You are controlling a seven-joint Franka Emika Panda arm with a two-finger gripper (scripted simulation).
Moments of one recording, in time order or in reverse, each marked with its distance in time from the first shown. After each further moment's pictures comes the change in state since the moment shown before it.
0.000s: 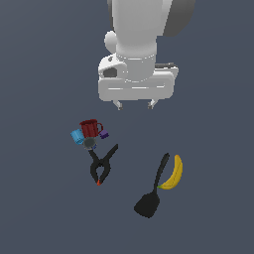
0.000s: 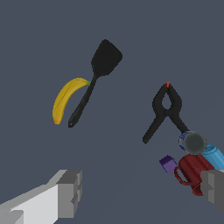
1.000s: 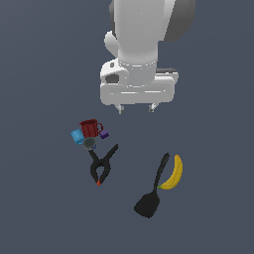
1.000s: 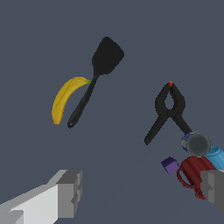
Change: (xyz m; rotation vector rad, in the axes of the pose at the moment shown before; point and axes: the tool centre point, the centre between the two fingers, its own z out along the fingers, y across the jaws) arm 0.003 -0.003 0.011 0.000 -0.011 -0.005
